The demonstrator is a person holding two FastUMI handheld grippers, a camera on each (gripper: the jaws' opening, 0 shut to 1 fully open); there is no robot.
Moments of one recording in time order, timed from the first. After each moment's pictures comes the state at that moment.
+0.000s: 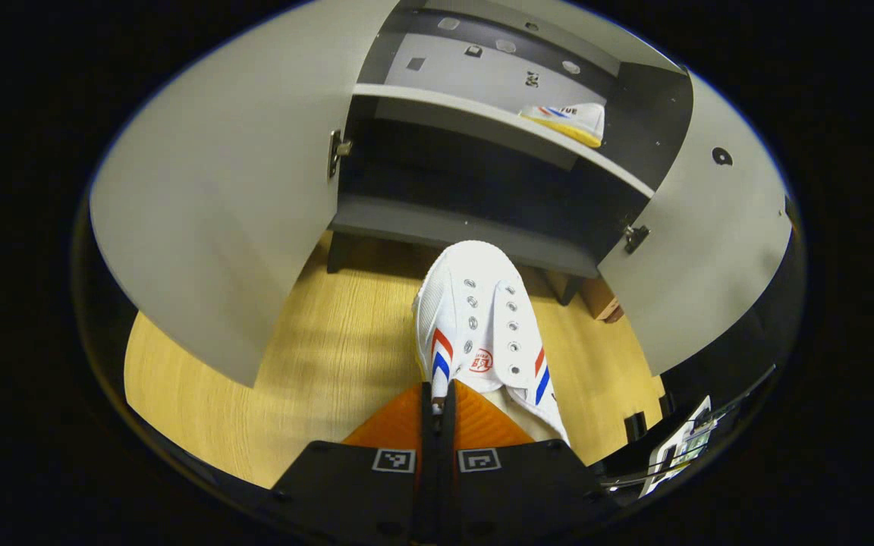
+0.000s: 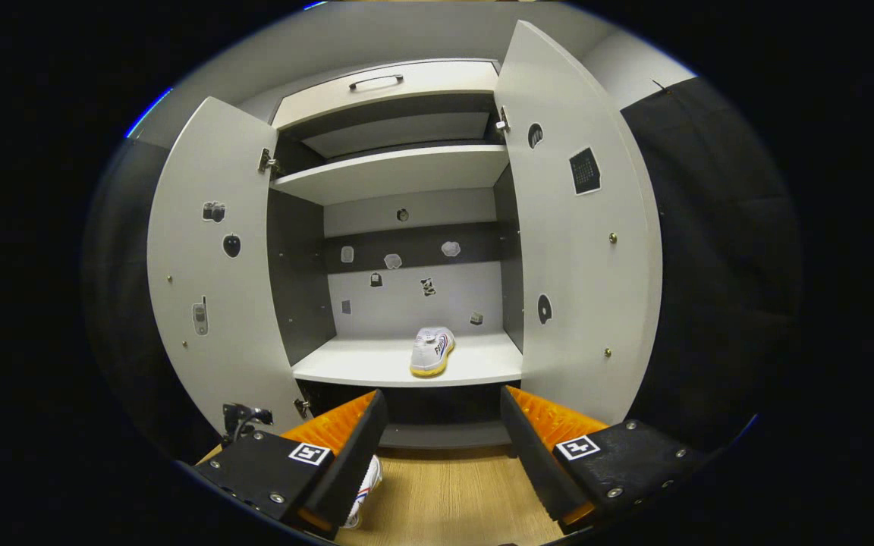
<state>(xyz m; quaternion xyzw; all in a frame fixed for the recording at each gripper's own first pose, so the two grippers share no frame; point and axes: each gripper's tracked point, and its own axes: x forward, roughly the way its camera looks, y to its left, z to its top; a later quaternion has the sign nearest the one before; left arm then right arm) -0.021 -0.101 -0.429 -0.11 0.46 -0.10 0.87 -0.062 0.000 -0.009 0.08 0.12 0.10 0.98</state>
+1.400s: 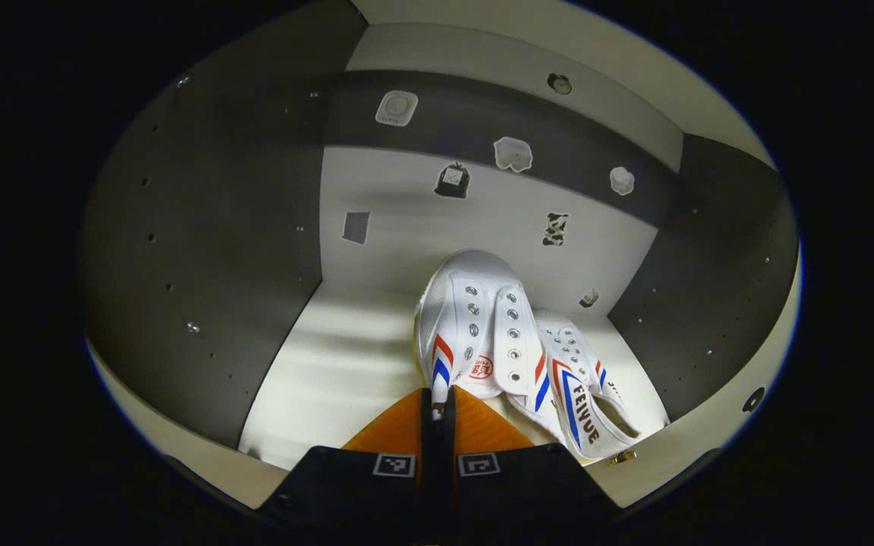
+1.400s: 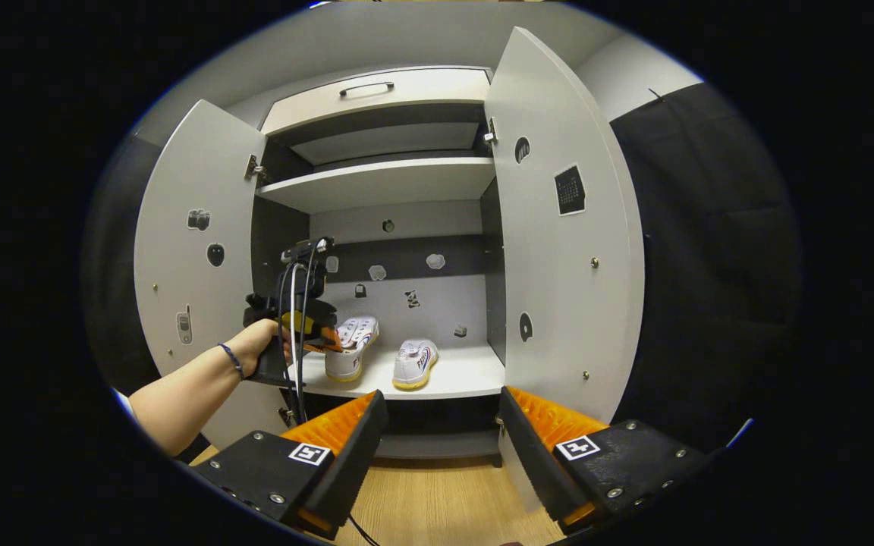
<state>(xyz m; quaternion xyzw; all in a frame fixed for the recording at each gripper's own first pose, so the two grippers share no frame) 0.142 -0.016 -0.097 -0.08 0.38 -0.07 0.92 -0.049 -0.016 0.001 0.07 0.11 0.07 0.99</state>
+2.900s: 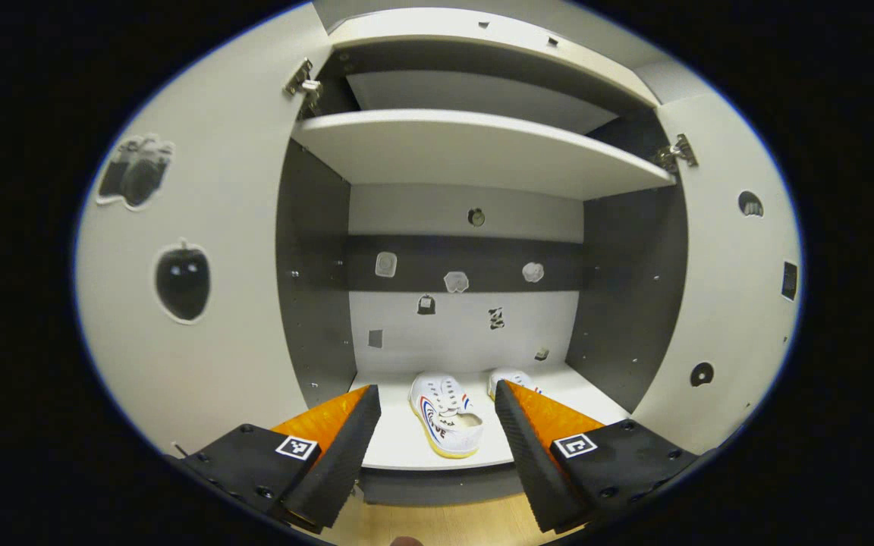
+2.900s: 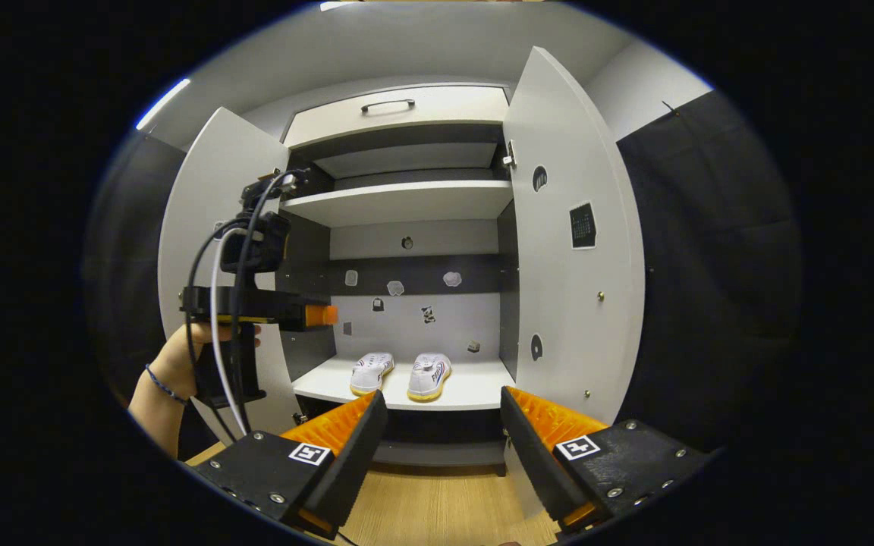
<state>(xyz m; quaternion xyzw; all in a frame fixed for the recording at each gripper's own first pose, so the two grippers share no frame) 0.006 -0.004 0.105 -0.02 0.14 -0.10 0.98 -0.068 -0.017 0.038 0.05 0.07 0.10 0.99</state>
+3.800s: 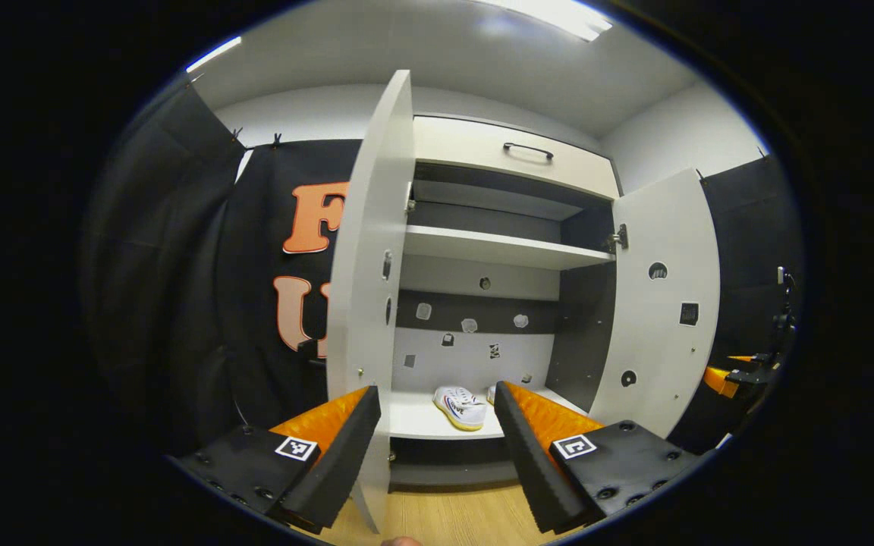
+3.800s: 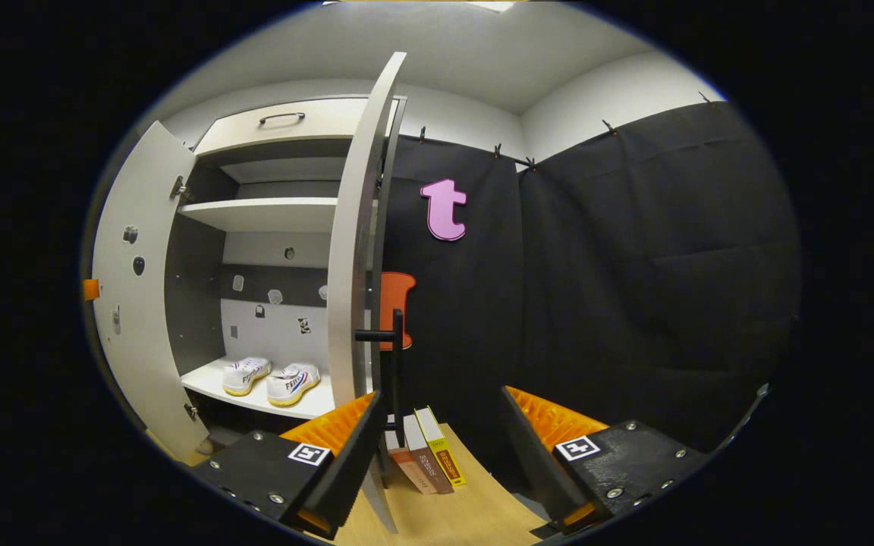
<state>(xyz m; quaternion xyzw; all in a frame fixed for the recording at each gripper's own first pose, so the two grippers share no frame) -0.171 0.106 0.179 -0.05 0.05 -0.07 1.00 -0.038 -0.210 0.031 0.01 0.07 -0.05 1.00</state>
